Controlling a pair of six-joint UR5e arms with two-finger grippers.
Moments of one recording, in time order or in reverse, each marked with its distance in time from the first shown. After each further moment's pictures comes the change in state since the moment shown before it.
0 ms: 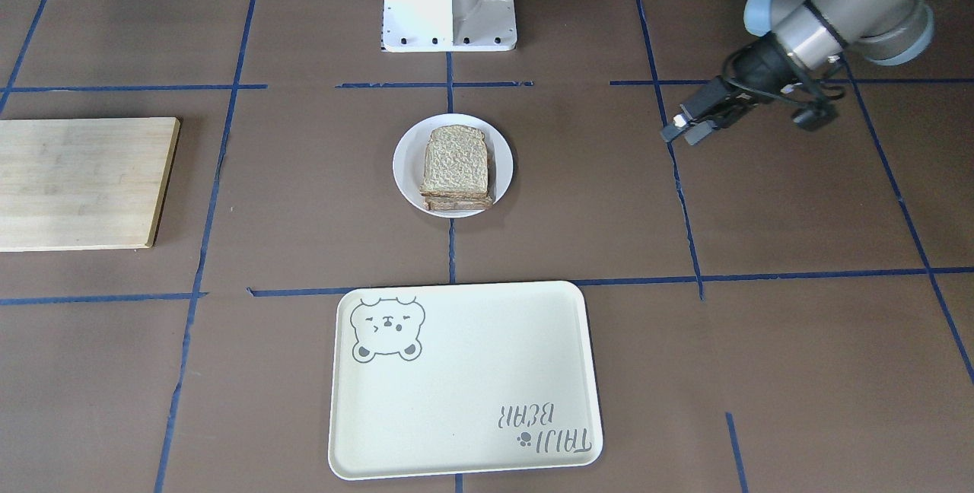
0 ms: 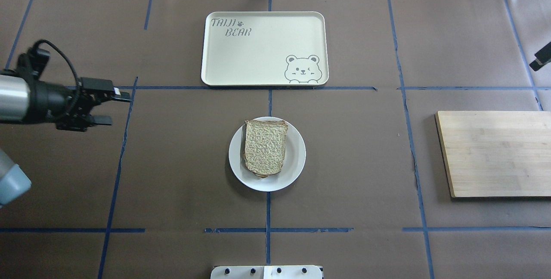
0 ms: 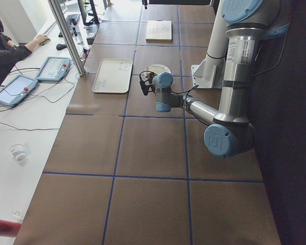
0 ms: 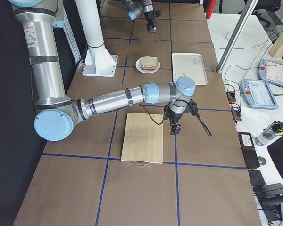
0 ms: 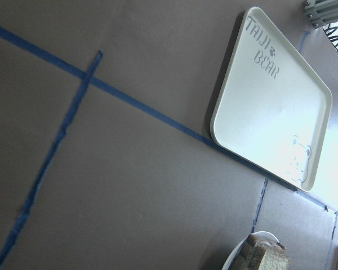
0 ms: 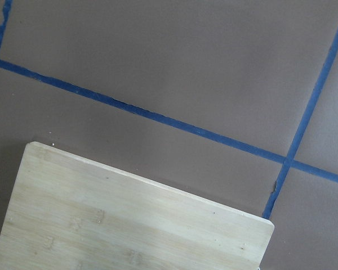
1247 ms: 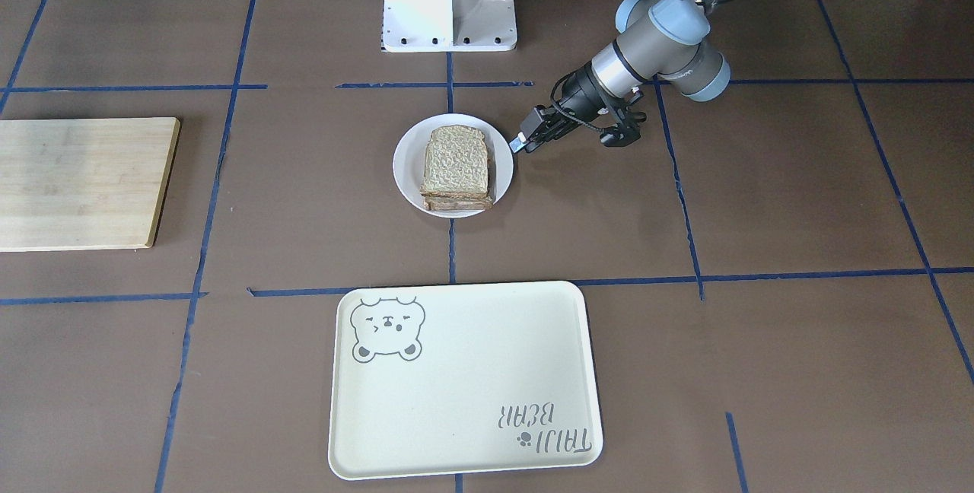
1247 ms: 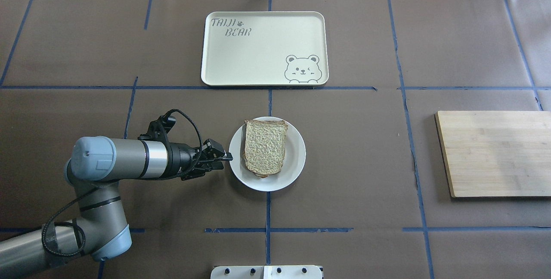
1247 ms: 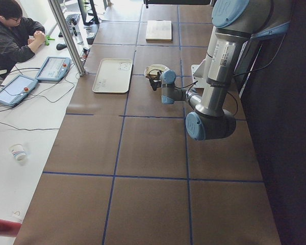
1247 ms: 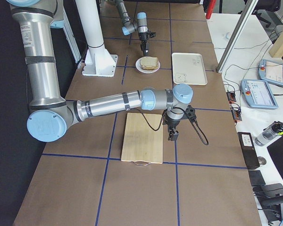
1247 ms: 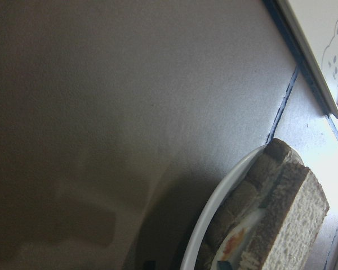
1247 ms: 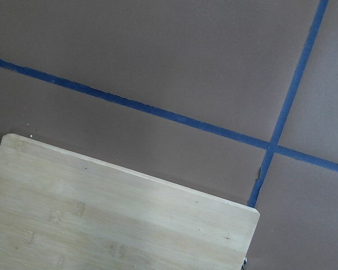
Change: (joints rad) left arm 0.164 -0.227 0.233 -0.002 0.078 -0.035; right arm 0.023 -0.029 -0.017 0.042 0.007 -0.001
